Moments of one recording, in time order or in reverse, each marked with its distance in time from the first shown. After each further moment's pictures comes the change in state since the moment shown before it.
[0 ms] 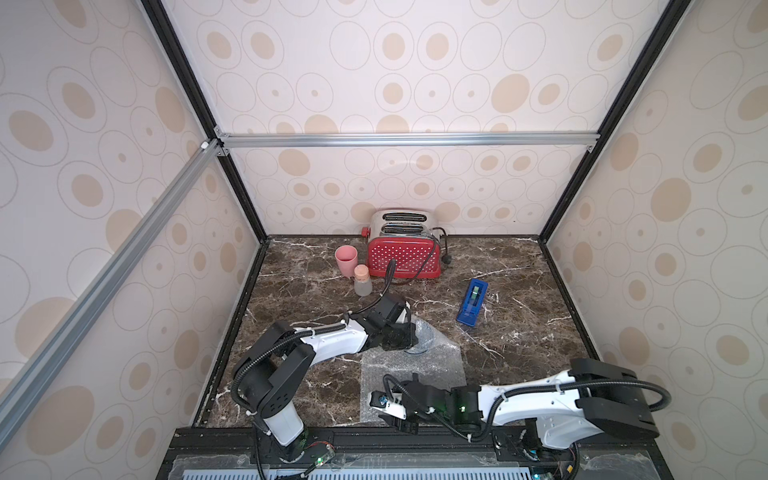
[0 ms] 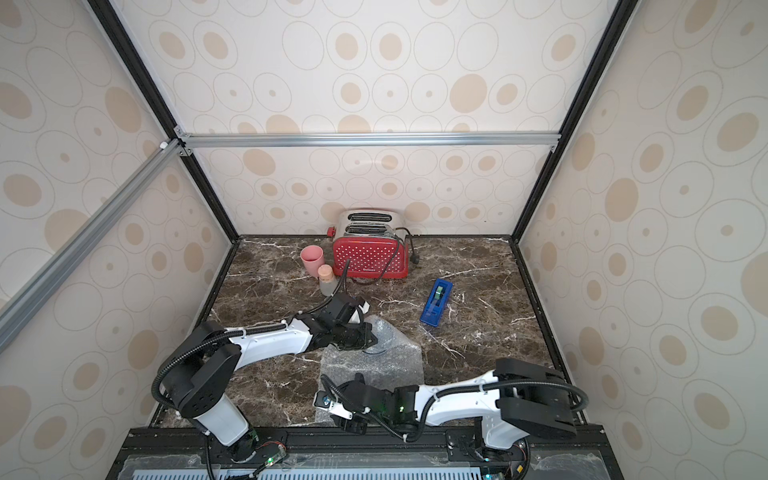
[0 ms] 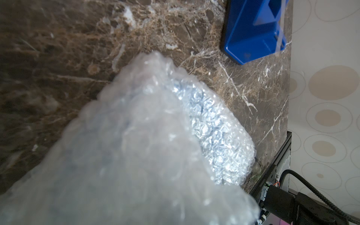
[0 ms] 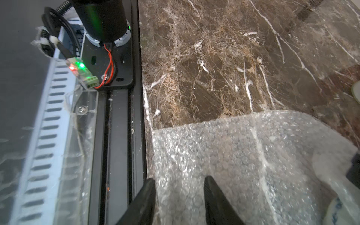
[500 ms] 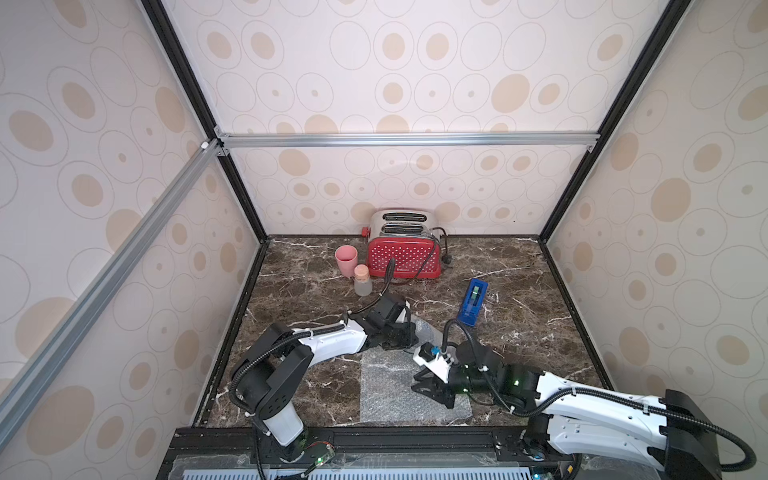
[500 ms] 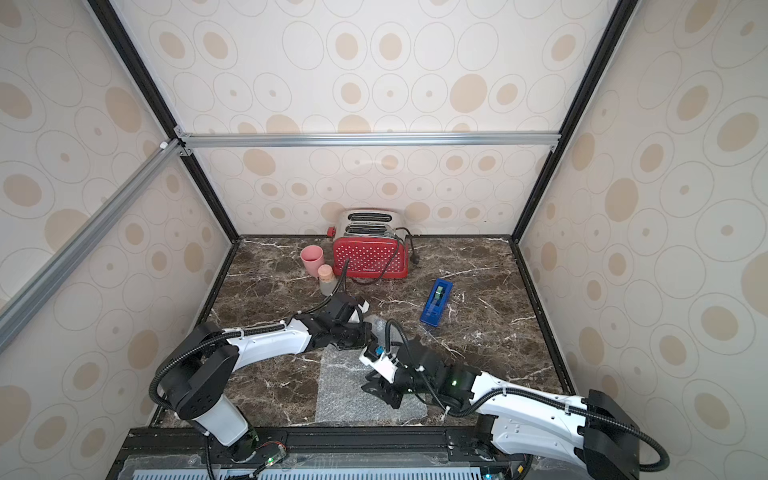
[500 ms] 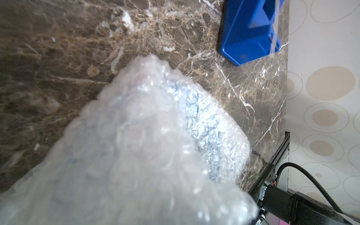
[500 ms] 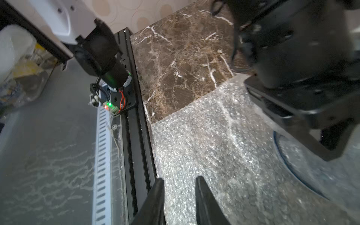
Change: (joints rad) left arm 0.000 -0.010 -0.002 0.000 -0.001 -0.001; right arm -0.316 -0.515 -0.190 -0.196 -0.373 0.178
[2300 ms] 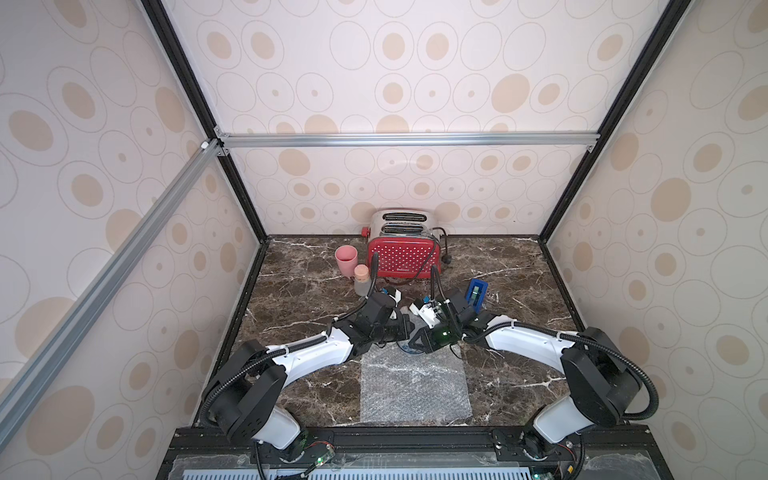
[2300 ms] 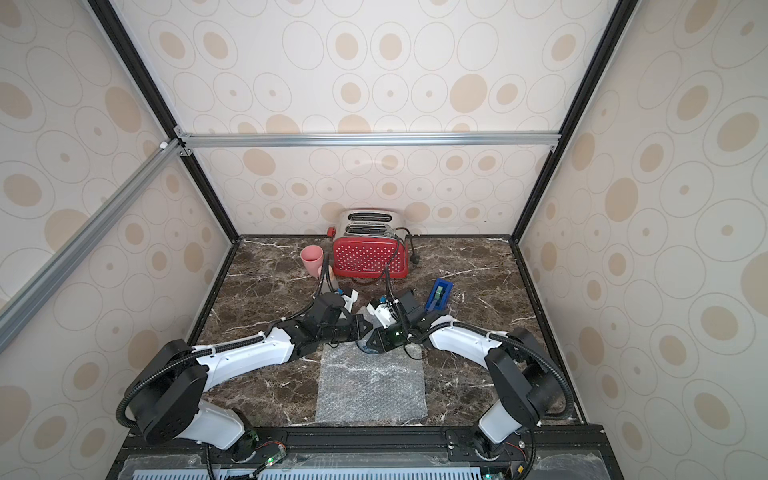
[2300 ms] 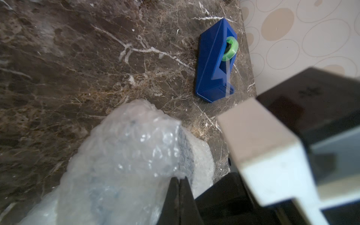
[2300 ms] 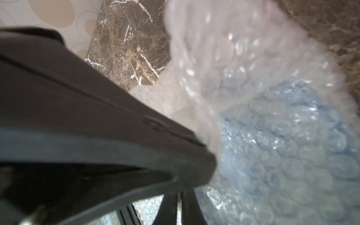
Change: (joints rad) left arm 0.001 -0.163 -0.096 0.140 -0.131 -0.060; right arm -0.452 0.567 0.395 -0.182 -0.314 0.253
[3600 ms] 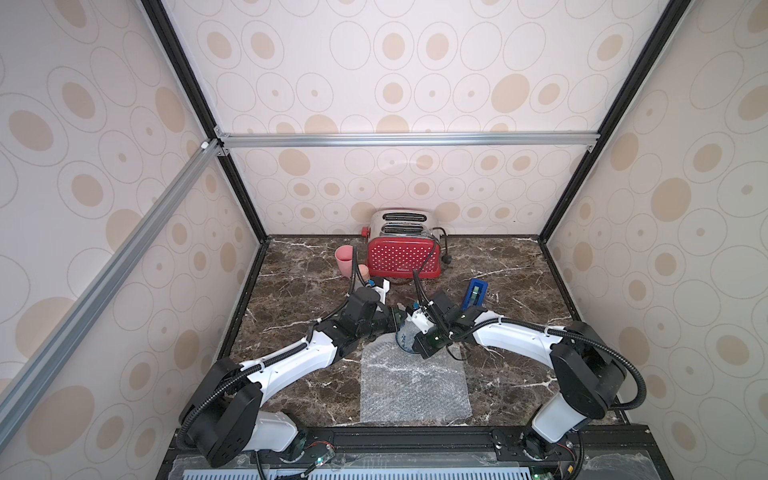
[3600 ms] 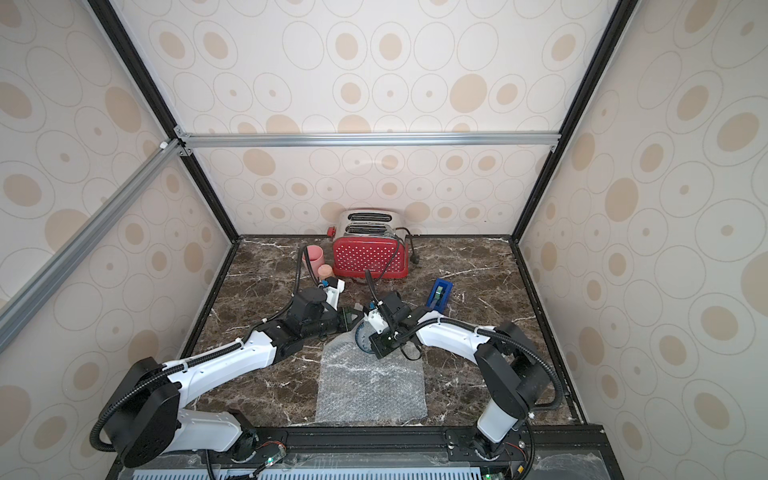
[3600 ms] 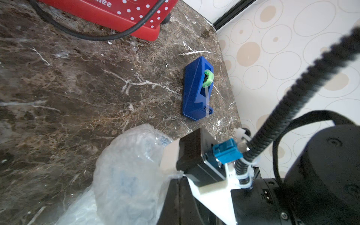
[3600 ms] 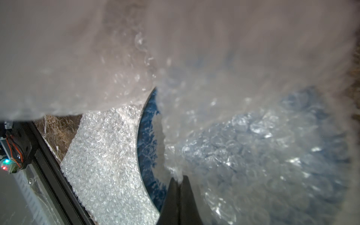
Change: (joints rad) left arm 0.061 -0.142 -0.043 0.050 0.020 0.013; right arm 0.082 0.074 0.111 -0.214 0.265 -0.154
